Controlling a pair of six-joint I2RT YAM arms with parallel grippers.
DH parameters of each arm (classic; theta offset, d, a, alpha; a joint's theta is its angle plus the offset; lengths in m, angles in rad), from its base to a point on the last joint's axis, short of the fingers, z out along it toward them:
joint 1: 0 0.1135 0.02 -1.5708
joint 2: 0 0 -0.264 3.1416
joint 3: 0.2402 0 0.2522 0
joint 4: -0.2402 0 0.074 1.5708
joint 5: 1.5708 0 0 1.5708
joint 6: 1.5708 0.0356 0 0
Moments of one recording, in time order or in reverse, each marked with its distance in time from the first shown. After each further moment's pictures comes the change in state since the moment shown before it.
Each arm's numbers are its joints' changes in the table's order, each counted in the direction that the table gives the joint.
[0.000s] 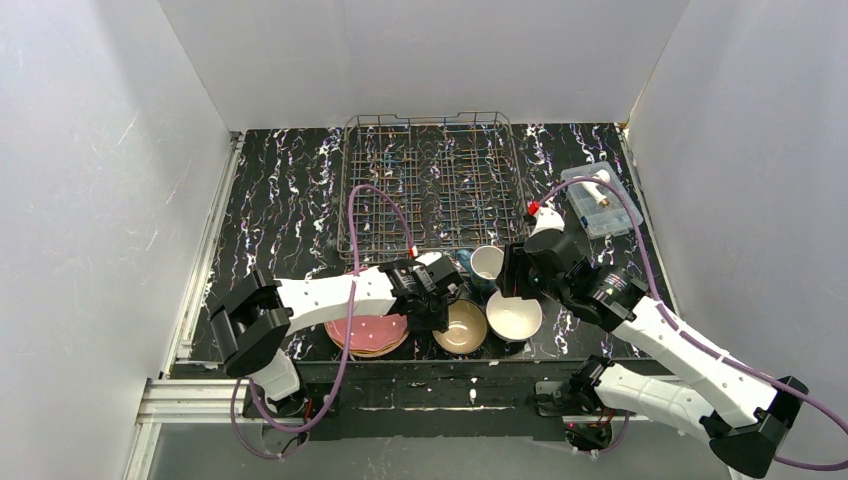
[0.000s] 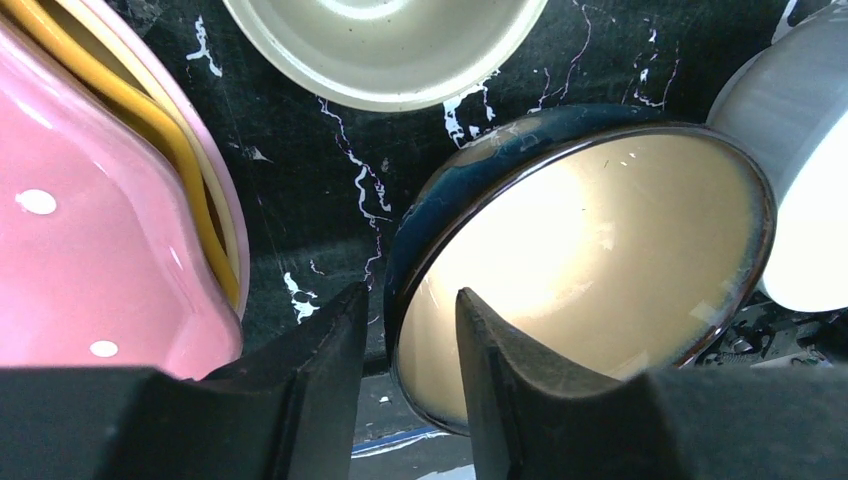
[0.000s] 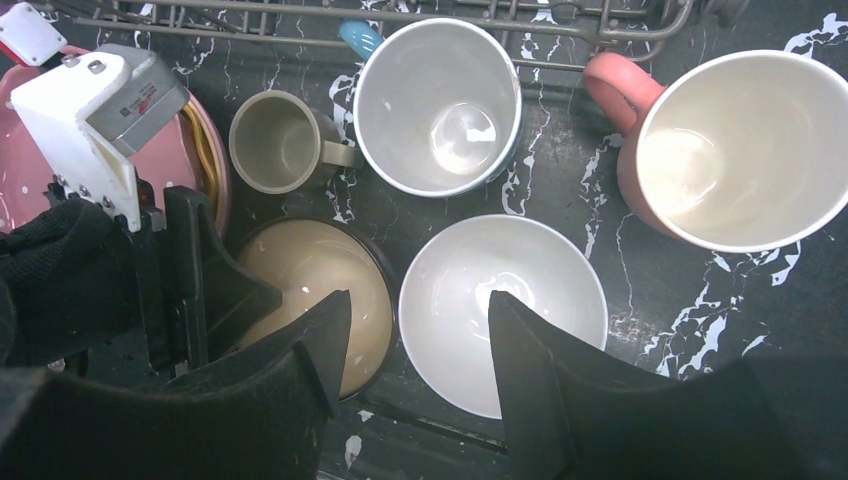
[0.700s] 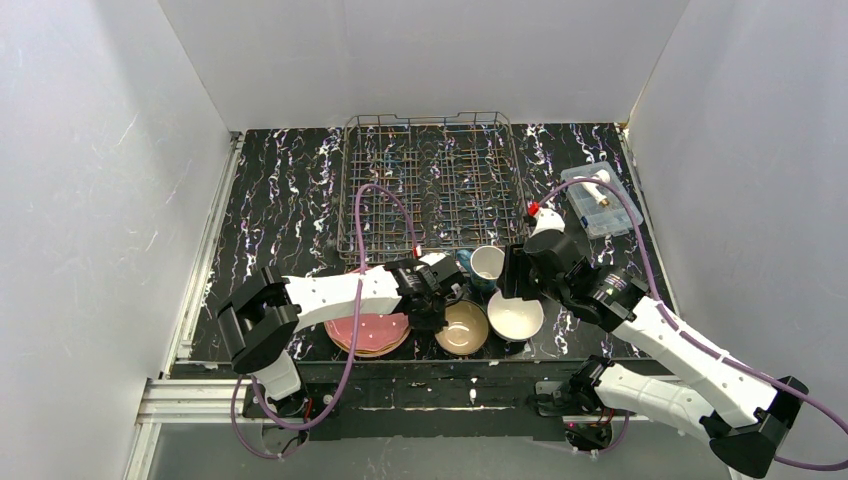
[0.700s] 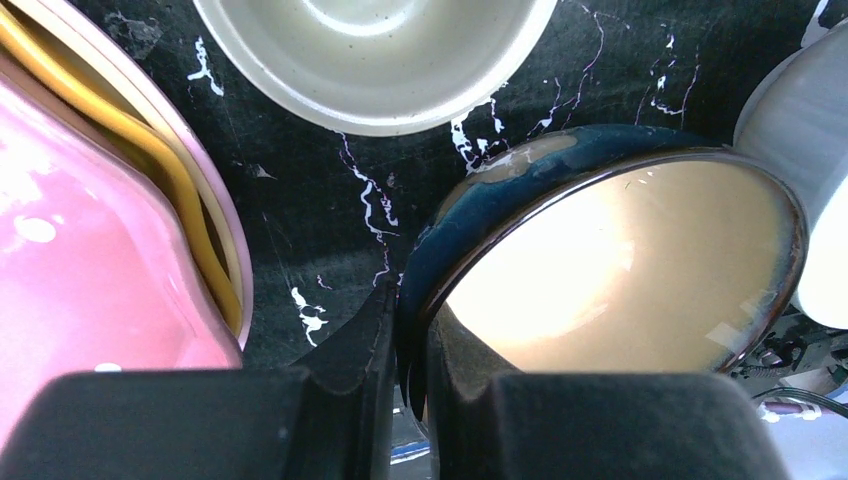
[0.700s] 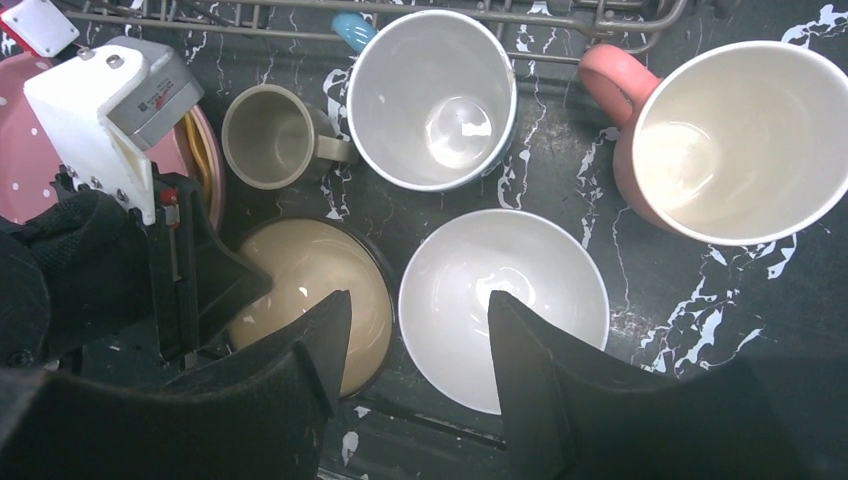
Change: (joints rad) left arm 0.000 0.039 0.019 -0.002 -0.009 0.034; right arm 0.001 0.000 -0.001 -0.011 0.001 0.005
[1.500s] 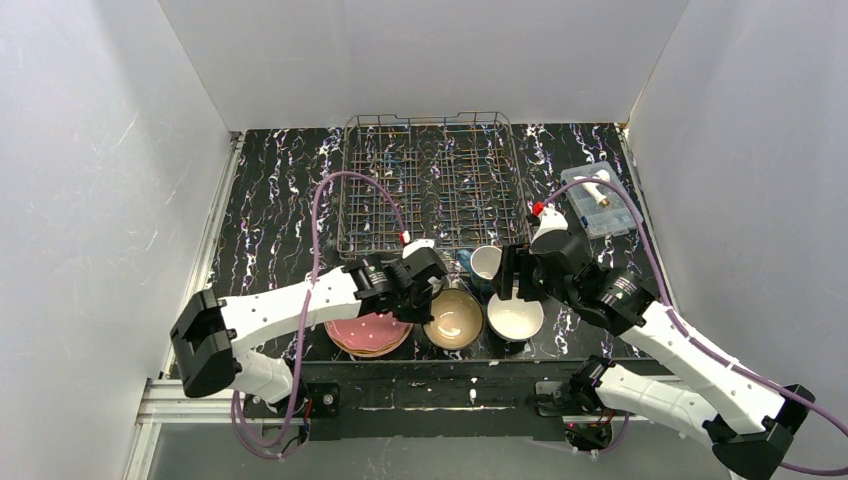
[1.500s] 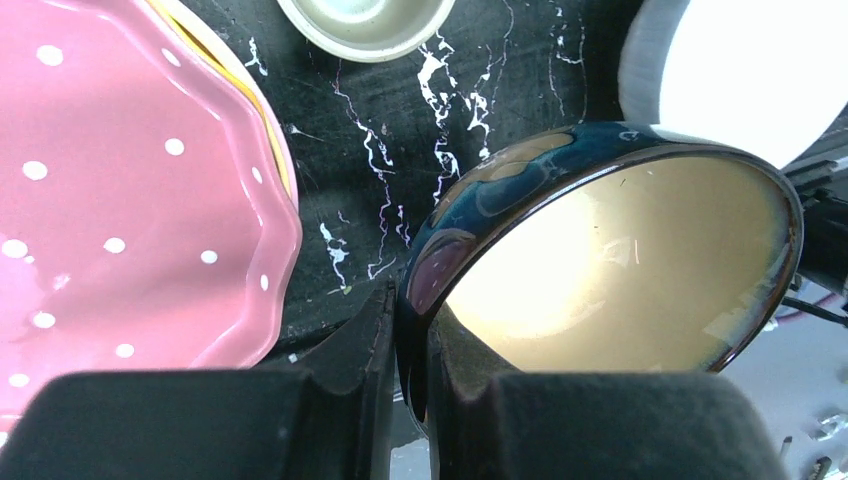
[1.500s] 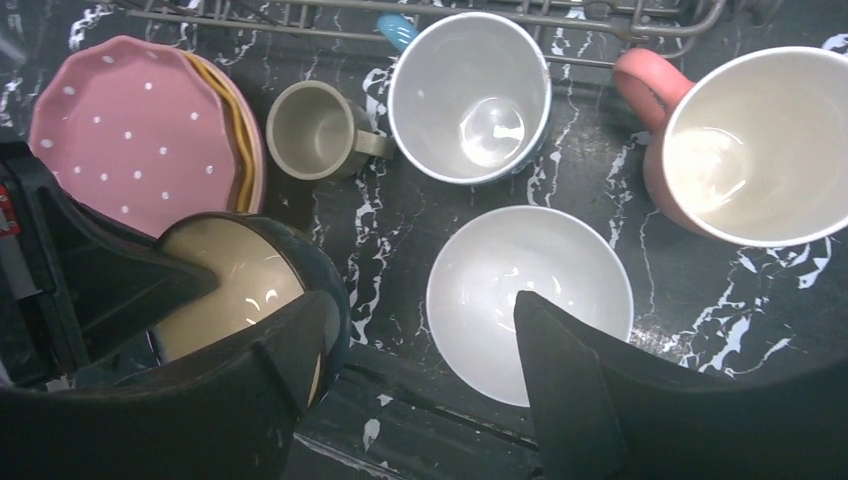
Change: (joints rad) left arm 0.000 -0.229 0.006 -0.095 -0.025 0.091; right arm 0.000 -0.033 0.014 -0.010 -0.043 0.000
